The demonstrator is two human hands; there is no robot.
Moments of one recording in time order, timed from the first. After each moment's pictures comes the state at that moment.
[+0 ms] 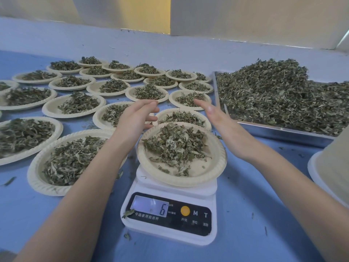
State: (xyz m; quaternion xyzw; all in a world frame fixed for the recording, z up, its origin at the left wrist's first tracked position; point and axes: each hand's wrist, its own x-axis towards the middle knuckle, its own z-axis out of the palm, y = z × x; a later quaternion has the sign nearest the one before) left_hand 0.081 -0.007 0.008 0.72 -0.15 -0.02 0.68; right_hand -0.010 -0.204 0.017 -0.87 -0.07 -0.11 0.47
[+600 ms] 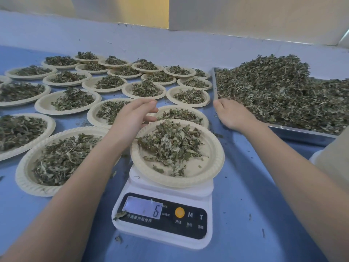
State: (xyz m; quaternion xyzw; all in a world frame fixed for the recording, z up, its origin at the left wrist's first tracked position) left_hand 0.076 -0.011 0.009 0.74 -0.16 -0.03 0.65; right_hand 0.076 -0.285 0.002 -0.98 0.12 -0.11 0.14
